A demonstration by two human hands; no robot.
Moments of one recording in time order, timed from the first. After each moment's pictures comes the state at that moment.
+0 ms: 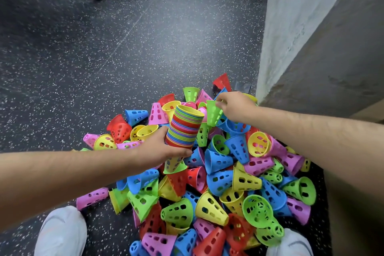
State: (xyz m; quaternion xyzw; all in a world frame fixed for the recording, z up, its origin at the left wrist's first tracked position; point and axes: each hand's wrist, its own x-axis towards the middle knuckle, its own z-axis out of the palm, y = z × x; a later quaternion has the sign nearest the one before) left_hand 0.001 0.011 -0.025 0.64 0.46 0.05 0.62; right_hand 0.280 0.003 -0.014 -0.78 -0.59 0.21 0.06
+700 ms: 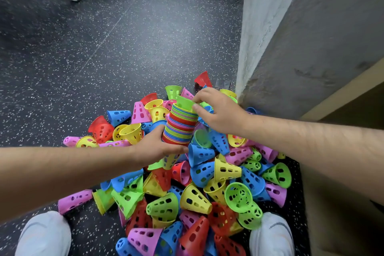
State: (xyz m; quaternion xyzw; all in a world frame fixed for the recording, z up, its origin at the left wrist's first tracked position) left_hand 0.027 -0.006 -0.029 0.65 0.43 0.03 0.63; right_hand 0.262 -0.060 0.011 -0.63 -0.70 0.17 0.29
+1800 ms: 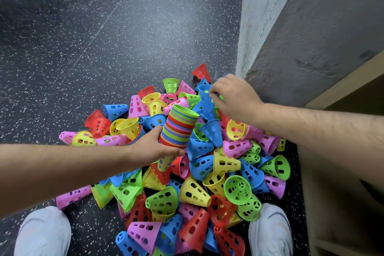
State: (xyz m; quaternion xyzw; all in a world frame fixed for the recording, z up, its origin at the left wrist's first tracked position) left_hand 0.018 -0.013 -0.040 0.65 0.41 0.00 0.64; right_hand 0.302 -0.062 0.005 -0.67 -0.73 -0.04 0.14
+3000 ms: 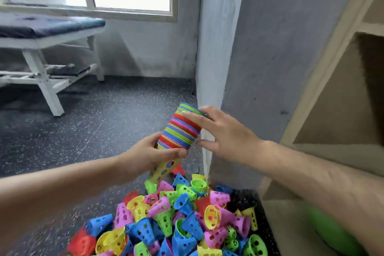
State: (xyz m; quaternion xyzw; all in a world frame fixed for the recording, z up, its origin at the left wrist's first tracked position) left_hand 0.086 0.025 0.252 0.71 0.22 0.11 0.66; right_hand 0.288 -0.109 0.277 -0.64 -0.72 -0.16 0.20
